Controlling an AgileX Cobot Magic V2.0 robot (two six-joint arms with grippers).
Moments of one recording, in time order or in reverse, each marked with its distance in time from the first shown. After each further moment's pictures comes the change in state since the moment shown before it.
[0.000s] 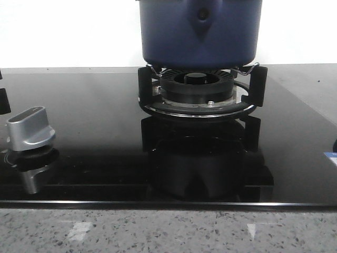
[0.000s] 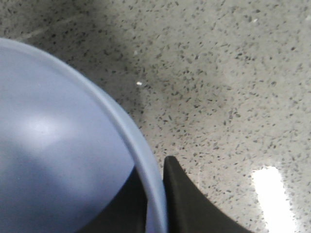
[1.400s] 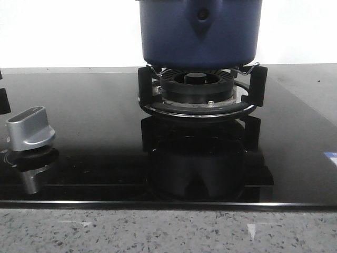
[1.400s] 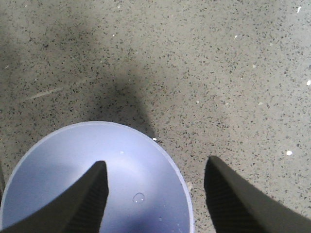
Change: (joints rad) left arm -0.002 0.064 0.000 0.053 0.025 0.000; right arm 0.000 -0.042 -0.221 0.006 0.065 -0.004
